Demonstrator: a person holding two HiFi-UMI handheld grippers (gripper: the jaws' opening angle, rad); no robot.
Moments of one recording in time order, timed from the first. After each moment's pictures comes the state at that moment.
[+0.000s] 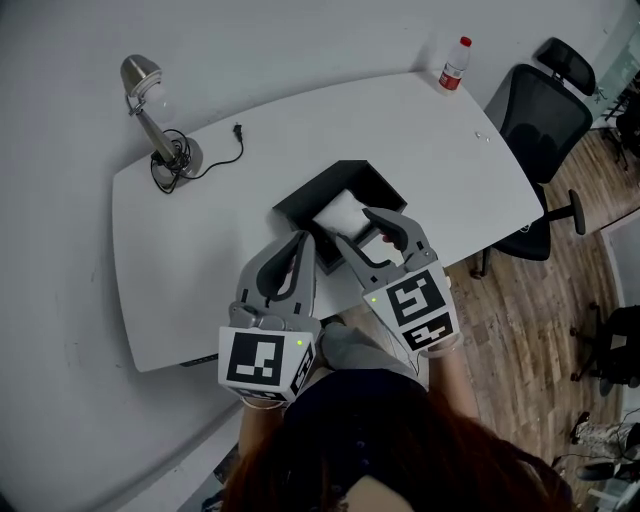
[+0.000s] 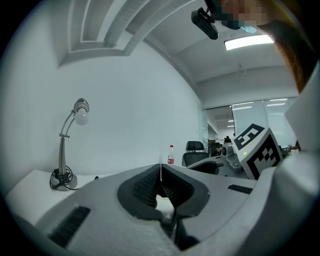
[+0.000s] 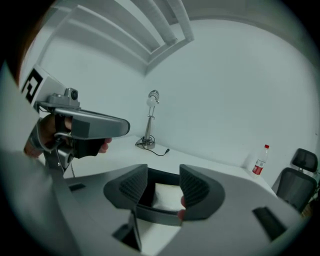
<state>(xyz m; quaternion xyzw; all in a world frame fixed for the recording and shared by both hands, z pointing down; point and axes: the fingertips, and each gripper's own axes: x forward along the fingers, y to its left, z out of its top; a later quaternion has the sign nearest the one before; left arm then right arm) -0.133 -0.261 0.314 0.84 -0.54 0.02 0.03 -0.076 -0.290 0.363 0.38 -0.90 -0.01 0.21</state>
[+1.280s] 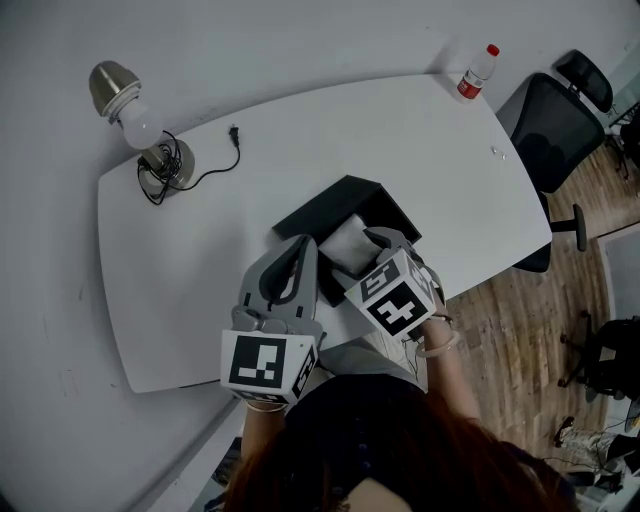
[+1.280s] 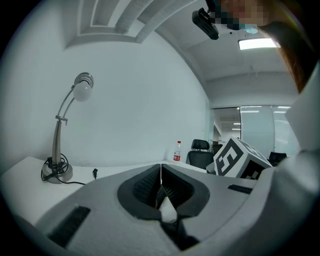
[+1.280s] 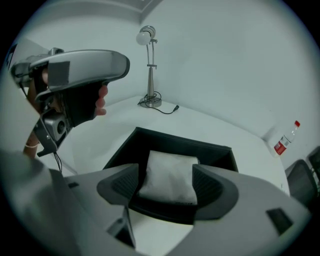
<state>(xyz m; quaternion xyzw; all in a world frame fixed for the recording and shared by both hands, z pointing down) -0.149 -0.331 0.346 0.83 -0.55 0.02 0.08 -0.091 -0.339 0.471 0.28 -0.85 0.09 0.43</state>
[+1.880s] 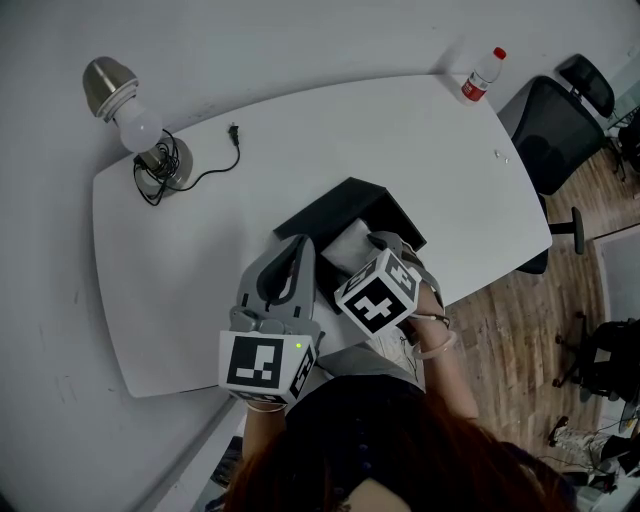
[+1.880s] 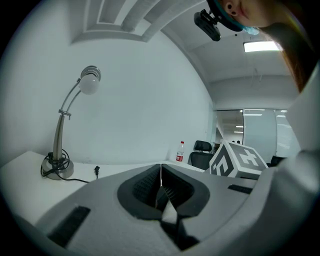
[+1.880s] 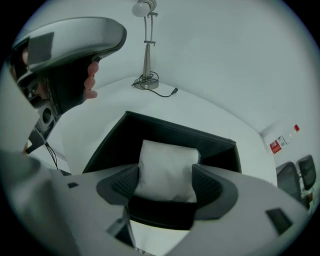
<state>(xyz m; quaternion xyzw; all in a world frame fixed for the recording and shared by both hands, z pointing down) -0.162 -0.343 0.356 0.83 -0.55 0.01 0.10 -0.087 -0.345 0.497 0.28 -0.80 0.10 0.52</state>
